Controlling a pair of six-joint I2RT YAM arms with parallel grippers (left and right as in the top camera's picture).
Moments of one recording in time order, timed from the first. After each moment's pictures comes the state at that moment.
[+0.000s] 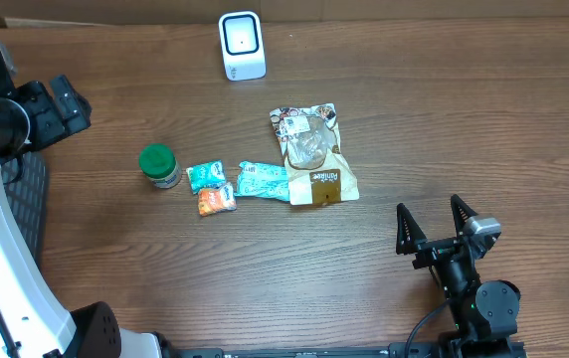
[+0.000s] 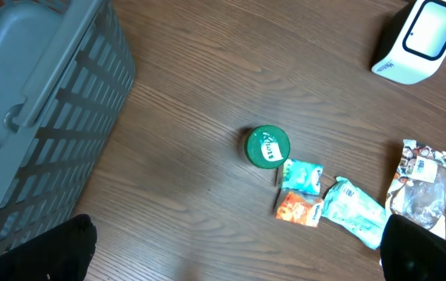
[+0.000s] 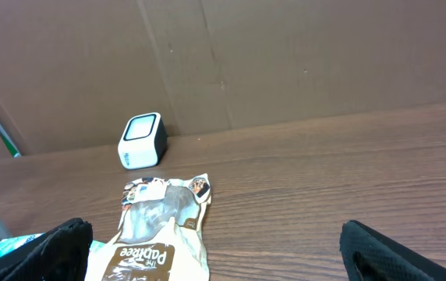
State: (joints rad) left arm 0.30 1.64 2.26 -1.69 0.02 -0.21; right arm 0.11 0.01 0.02 -0.02 -0.11 0.23
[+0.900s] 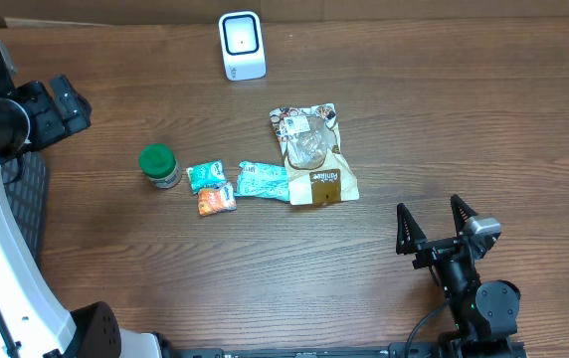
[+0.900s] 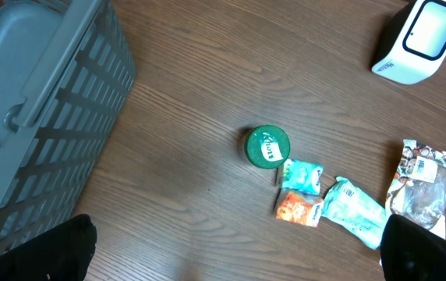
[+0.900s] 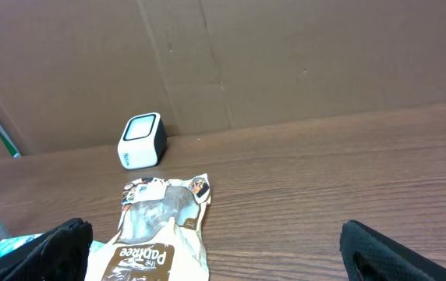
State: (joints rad) left arm 0.30 1.64 2.26 -1.69 0.02 -0.21; right arm 0.11 0.01 0.02 -0.02 -0.11 0.23
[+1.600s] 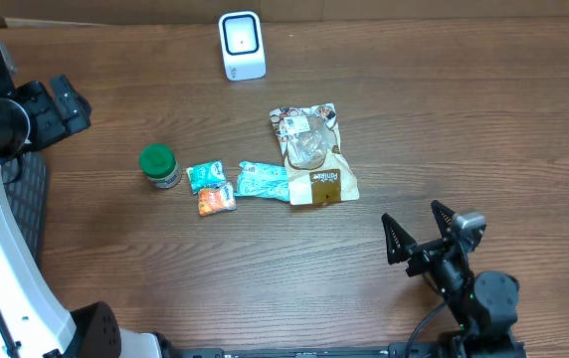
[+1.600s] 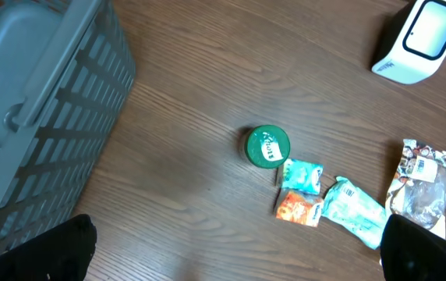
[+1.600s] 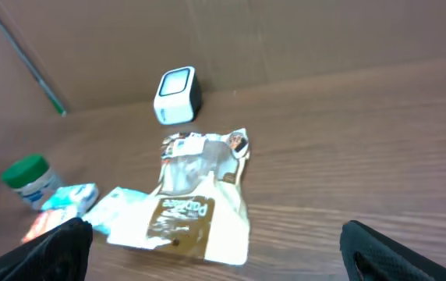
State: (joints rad) left arm 0.30 1.64 2.26 -1.69 0.02 -0.21; right arm 0.11 0.12 0.09 -0.13 -0.27 0.25
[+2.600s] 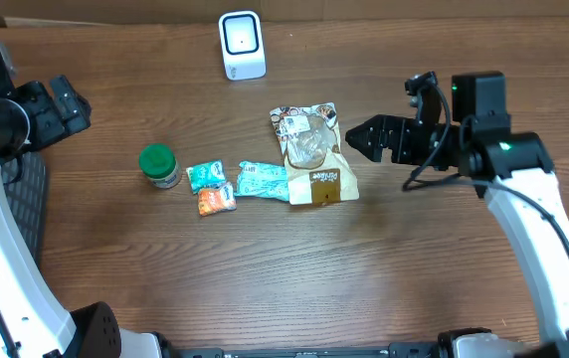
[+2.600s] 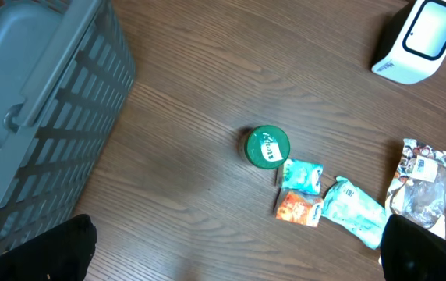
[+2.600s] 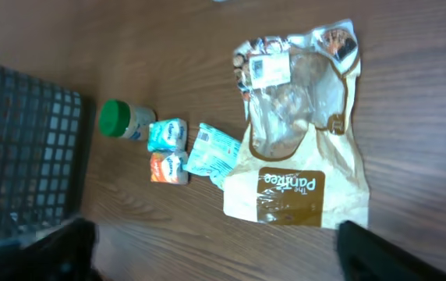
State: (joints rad) left arm 0.30 1.64 2.26 -1.69 0.02 -0.21; right arm 0.11 1.44 1.24 -0.76 -0.64 0.26
